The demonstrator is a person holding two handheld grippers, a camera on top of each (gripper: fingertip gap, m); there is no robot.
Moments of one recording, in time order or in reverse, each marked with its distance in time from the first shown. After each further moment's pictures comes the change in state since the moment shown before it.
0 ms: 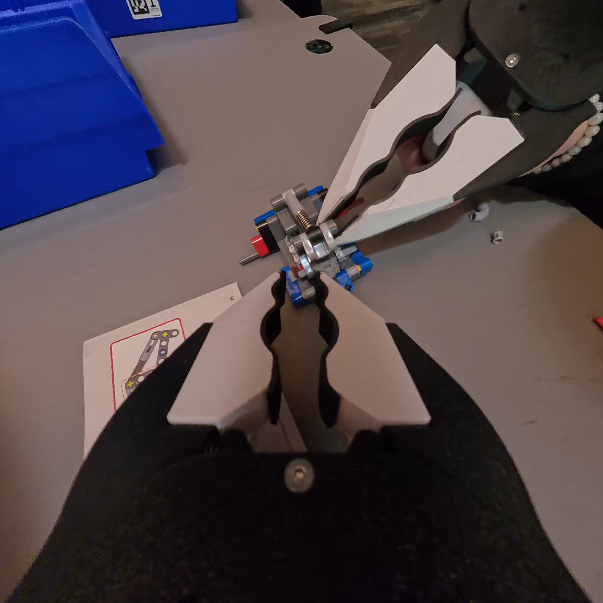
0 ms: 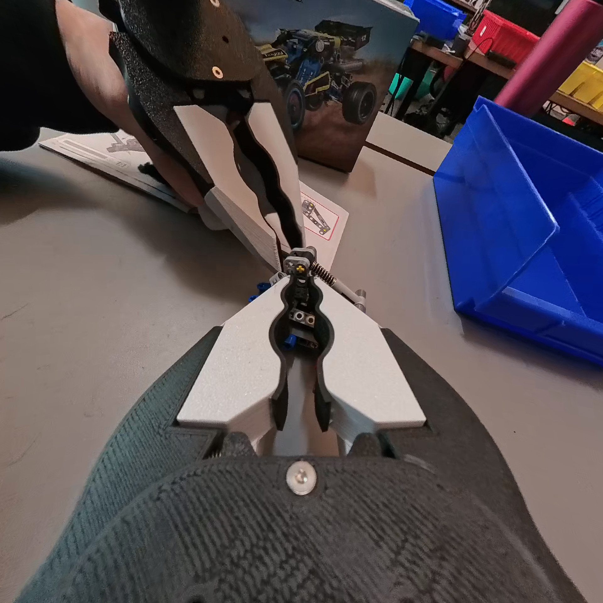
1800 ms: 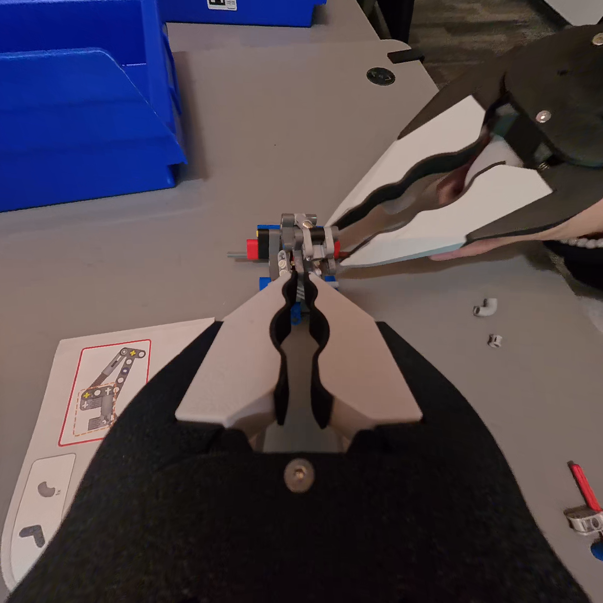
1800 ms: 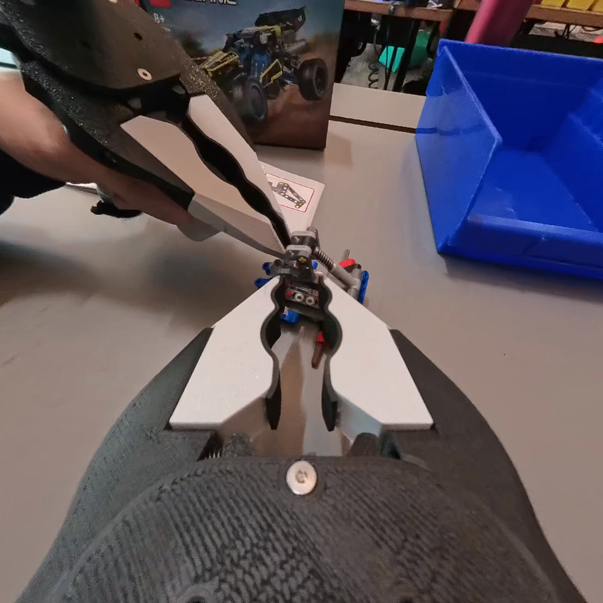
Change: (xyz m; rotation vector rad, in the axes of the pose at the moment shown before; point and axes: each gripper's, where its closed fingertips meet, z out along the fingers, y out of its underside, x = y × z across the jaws) left arm 0.008 -0.034 0.026 -0.032 -0.212 -0.178; right arm 0.027 0.019 -0.034 0.004 -0.022 0.216
